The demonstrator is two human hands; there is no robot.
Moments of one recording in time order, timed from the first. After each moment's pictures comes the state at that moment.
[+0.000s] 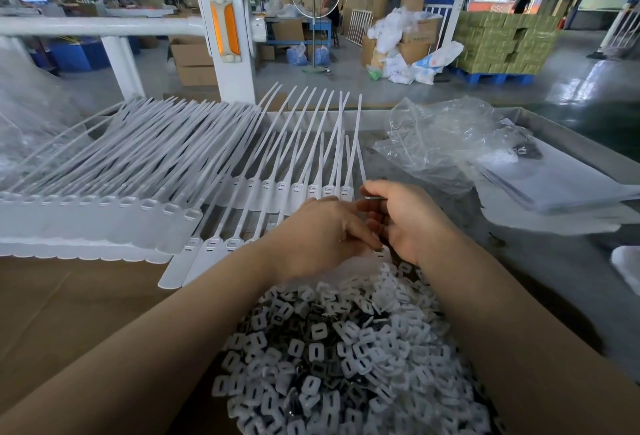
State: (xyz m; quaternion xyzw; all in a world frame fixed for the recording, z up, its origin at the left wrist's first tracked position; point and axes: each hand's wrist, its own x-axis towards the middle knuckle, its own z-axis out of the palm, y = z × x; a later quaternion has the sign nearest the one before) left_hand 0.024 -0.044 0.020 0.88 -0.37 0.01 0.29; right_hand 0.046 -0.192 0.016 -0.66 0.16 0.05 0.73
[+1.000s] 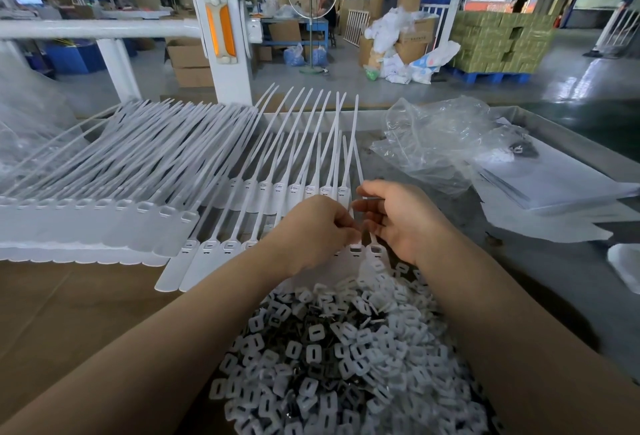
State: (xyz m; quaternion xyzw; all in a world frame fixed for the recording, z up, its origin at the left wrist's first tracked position) left_hand 0.033 -0.054 0.014 0.92 -0.14 -0.05 0.37; right_hand 0.045 -0.193 0.018 -0.65 0.16 0.05 0.74
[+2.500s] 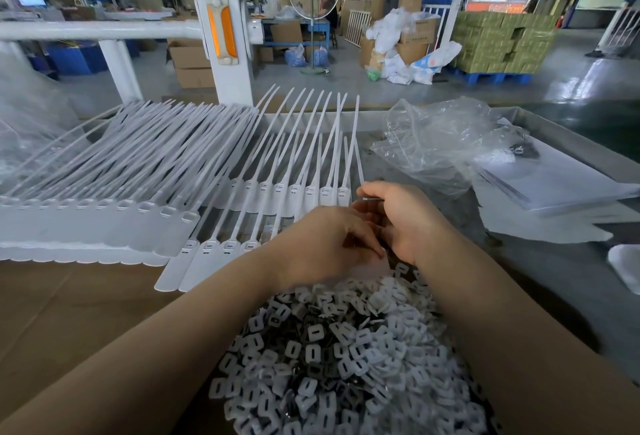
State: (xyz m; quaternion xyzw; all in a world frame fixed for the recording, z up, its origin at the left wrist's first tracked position) left_hand 0.019 -0.051 0.014 0.86 -0.34 -0.04 0.37; right_hand 0.045 -0.194 0.017 -0.66 0.16 0.06 0.73
